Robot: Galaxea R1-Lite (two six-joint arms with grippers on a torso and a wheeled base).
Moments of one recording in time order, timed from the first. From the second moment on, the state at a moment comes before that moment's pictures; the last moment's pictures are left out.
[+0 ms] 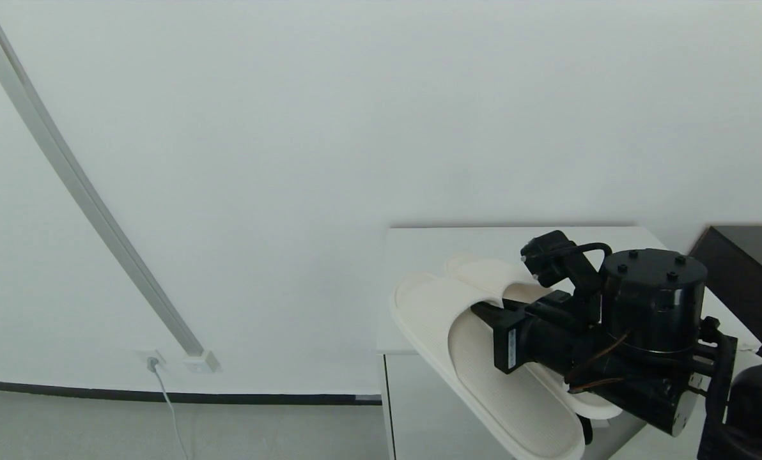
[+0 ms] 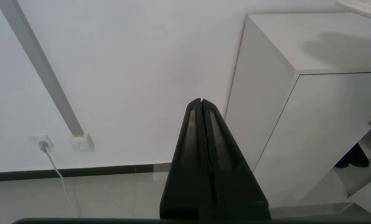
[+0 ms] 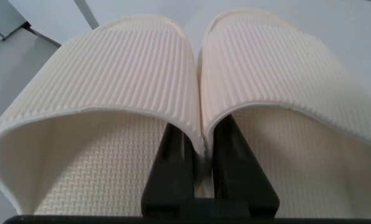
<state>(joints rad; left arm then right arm) 0.00 0.00 0.00 0.00 -0.04 0.00 0.79 1.69 -0.67 -0.83 -0.16 0.10</state>
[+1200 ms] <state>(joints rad) 0.00 0.00 0.00 0.00 -0.04 0.00 0.79 1.69 -0.64 -0.83 -0.17 0.10</state>
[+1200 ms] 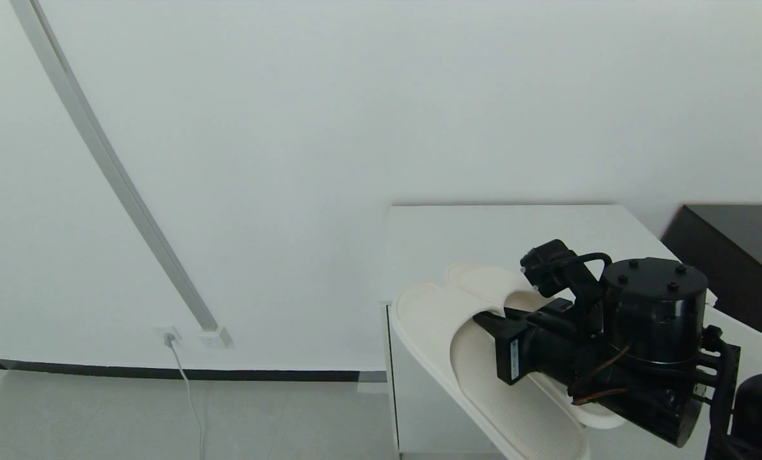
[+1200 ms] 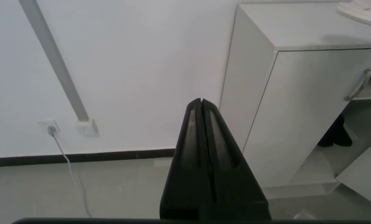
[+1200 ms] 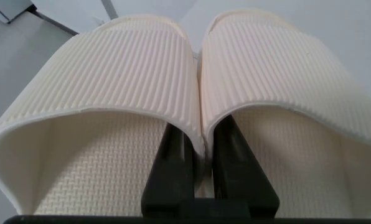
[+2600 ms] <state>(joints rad) 0.00 0.00 0.00 0.00 -0.04 0.00 0.79 1.68 -0.60 -0.83 -0.17 0.10</state>
